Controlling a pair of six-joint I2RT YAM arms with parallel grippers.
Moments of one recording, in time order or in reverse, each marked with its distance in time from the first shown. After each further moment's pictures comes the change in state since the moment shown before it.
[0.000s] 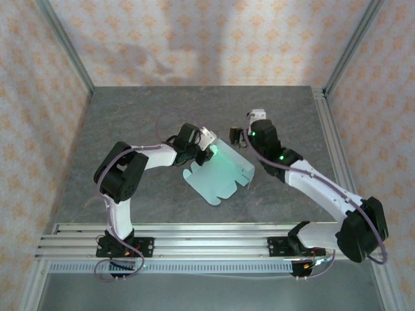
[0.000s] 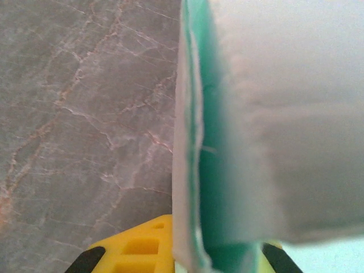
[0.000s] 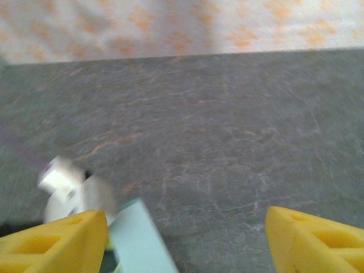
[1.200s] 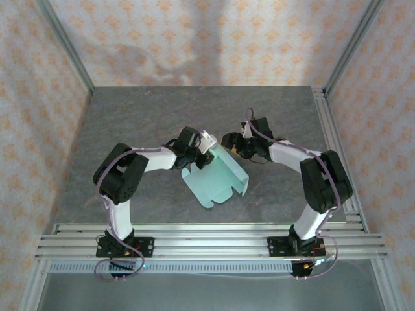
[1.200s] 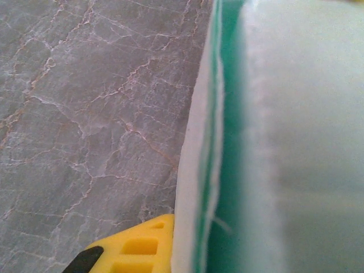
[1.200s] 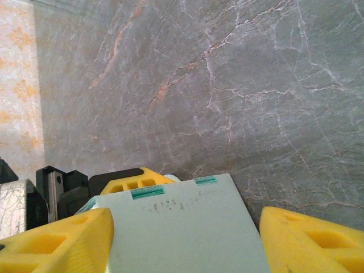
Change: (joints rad) left arm -0.012 -0.009 -0.044 0.043 0.019 -0.010; right arm -0.167 0.431 0.012 0.122 -0.729 0.363
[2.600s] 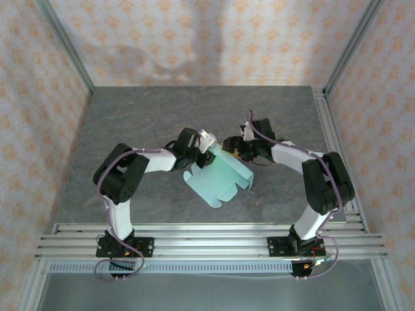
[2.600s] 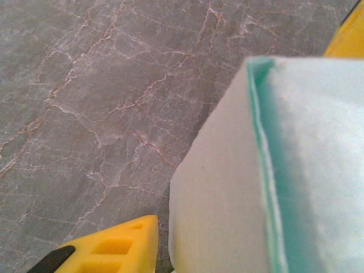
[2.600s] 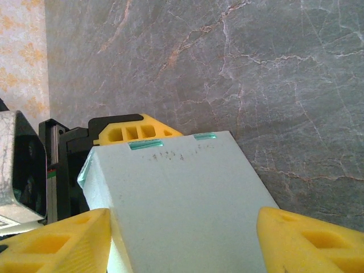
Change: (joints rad) left arm 0.000 0.000 -0.034 0.104 -0.035 -0.063; right arm -0.022 -0.013 -0.011 -0.064 -0.095 -0.108
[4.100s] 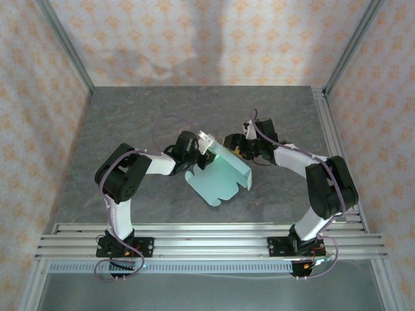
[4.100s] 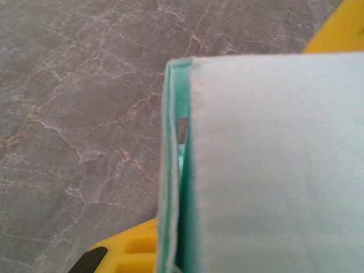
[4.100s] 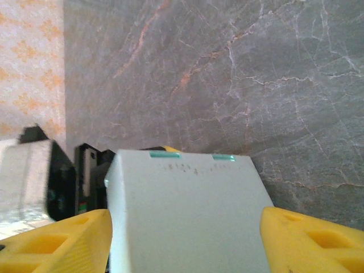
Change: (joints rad) left arm -0.006 0.010 -0.078 0.188 0.064 -0.069; right arm -0.006 -0.071 -0.047 0.094 0.036 0.095
